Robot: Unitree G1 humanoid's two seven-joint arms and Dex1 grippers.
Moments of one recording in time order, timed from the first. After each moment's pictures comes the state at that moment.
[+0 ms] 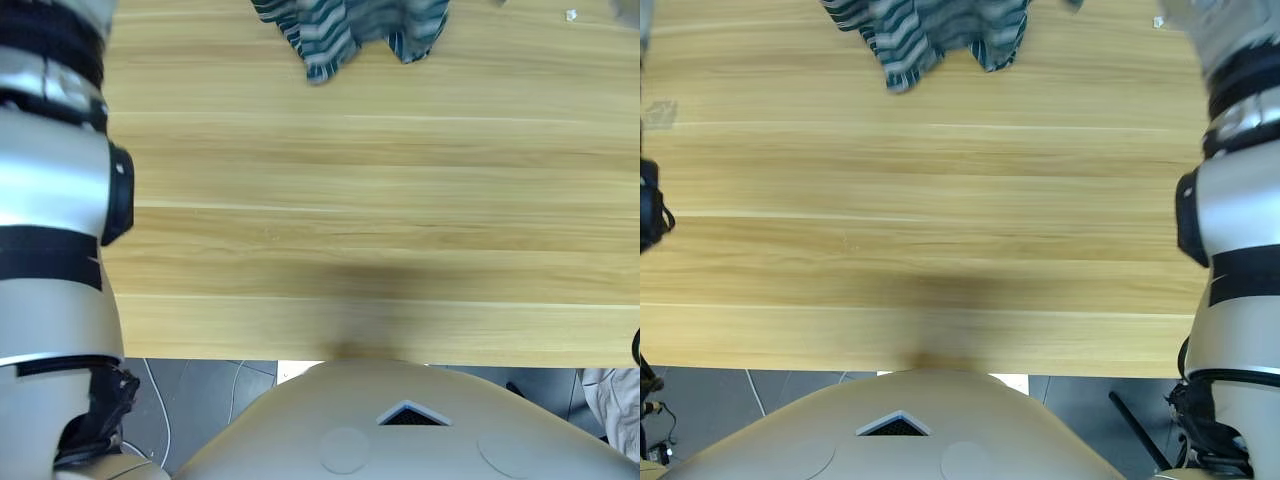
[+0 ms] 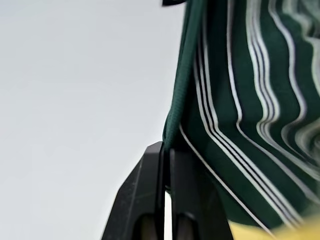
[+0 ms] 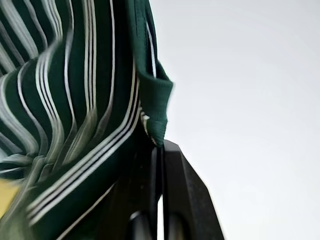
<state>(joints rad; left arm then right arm) -1.16 0.60 -0.50 1.04 0.42 -0.49 -0.39 -1.15 -0.60 0.57 1.17 -0.52 -0.79 0.11</state>
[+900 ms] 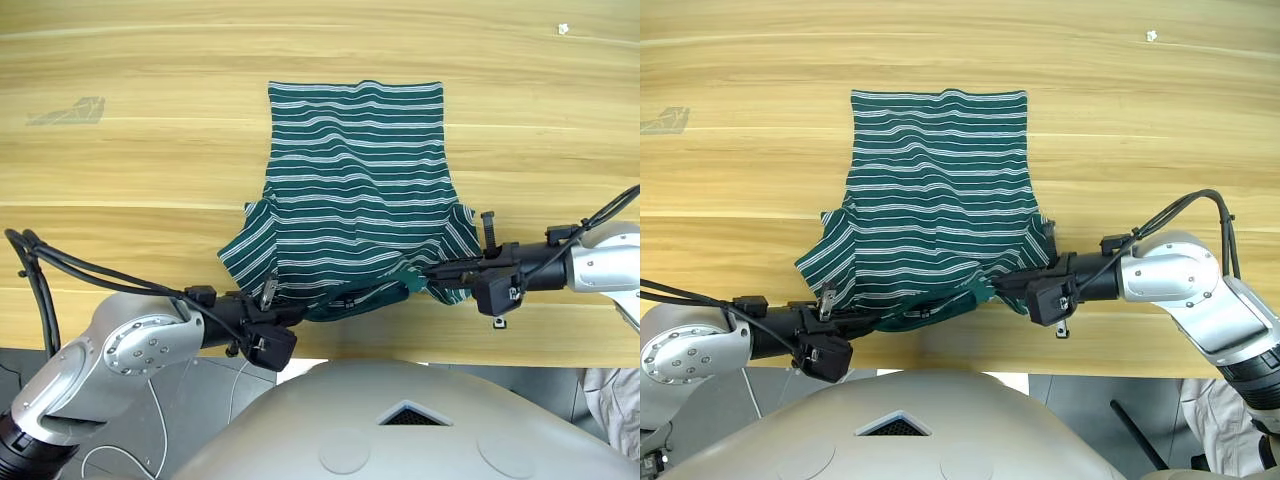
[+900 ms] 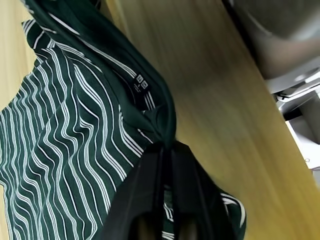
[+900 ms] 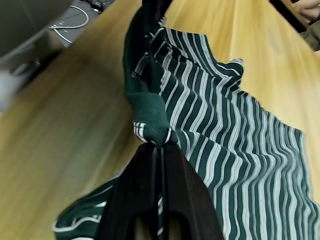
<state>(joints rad) 0.46 1.09 -0.18 -0.84 0.22 -0.03 -0.98 0.03 -1.14 0.41 -0.45 0.22 -0.28 0.99</state>
